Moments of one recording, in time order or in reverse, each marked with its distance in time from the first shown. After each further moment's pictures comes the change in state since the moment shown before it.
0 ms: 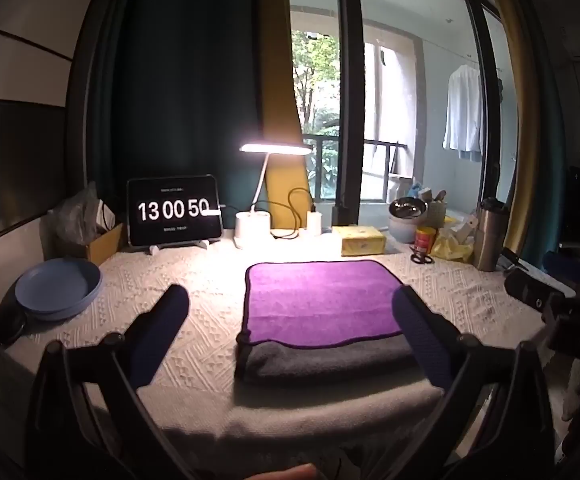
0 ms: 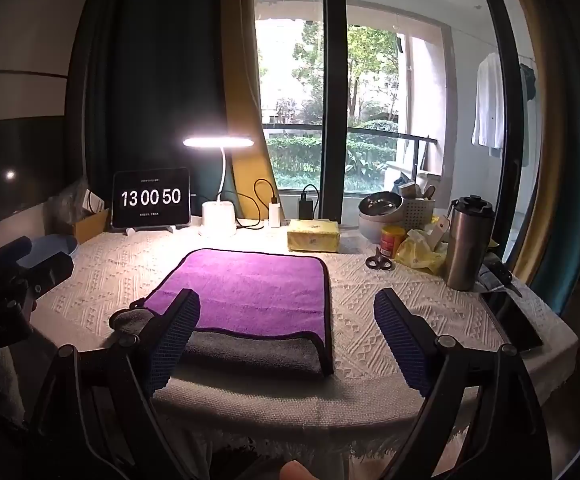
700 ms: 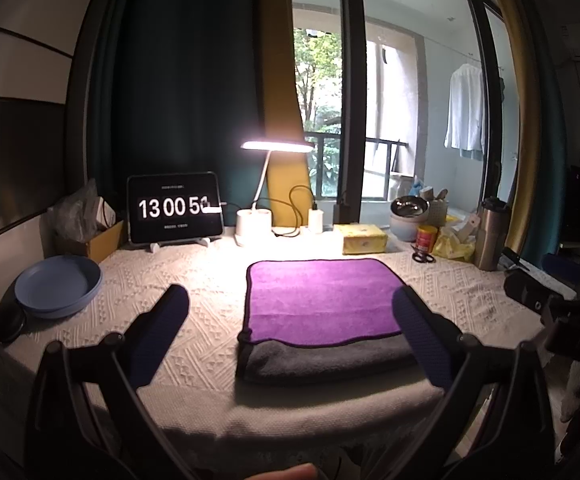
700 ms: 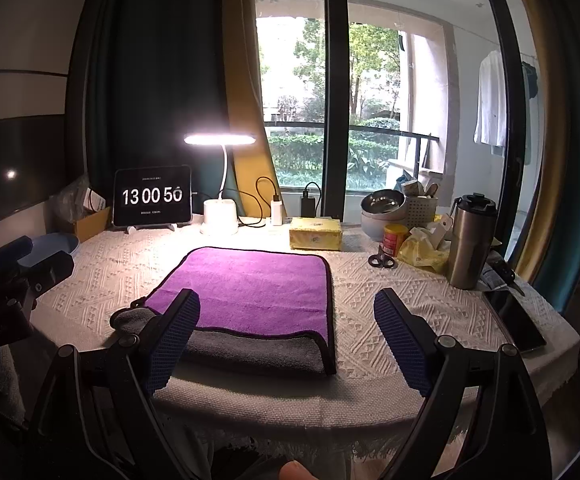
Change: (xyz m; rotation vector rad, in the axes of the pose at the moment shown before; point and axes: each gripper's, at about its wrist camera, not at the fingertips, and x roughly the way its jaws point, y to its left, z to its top) left arm -0.001 0.000 0.000 -0.002 0.001 0.000; right arm 0.003 0.002 0.000 -0.002 0.009 0.005
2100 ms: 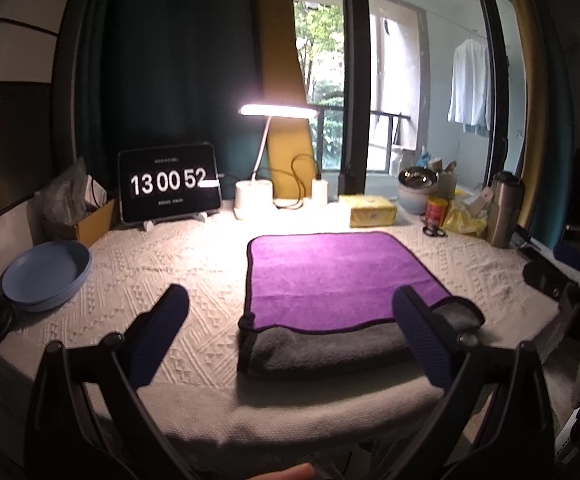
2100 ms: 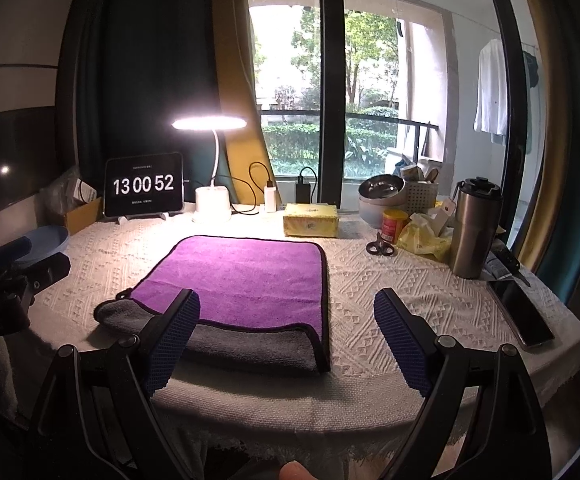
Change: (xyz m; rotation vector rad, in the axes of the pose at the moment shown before) left arm 0.052 0.007 -0.013 0.077 0.156 0.030; right arm 0.035 -0.018 -0.011 0.016 0.054 -0.003
